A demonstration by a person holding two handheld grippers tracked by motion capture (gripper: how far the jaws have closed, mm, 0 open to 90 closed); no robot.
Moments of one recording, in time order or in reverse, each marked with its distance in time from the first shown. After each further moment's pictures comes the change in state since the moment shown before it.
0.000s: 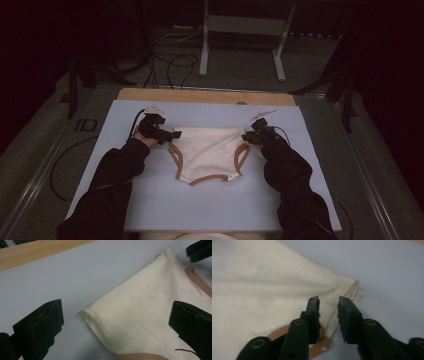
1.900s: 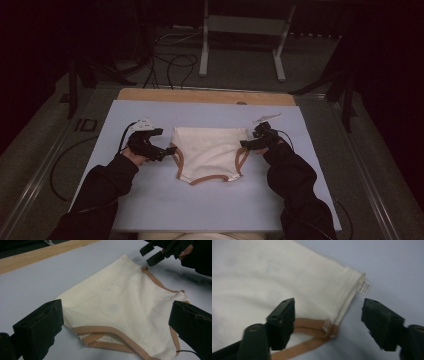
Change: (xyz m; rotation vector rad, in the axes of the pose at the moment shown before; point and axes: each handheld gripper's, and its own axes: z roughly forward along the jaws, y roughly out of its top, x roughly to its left) left arm -0.042 -0.025 -0.051 -0.092 -0.110 0.107; right arm 0.003 -0.011 -0.012 -0.030 0.029 0.033
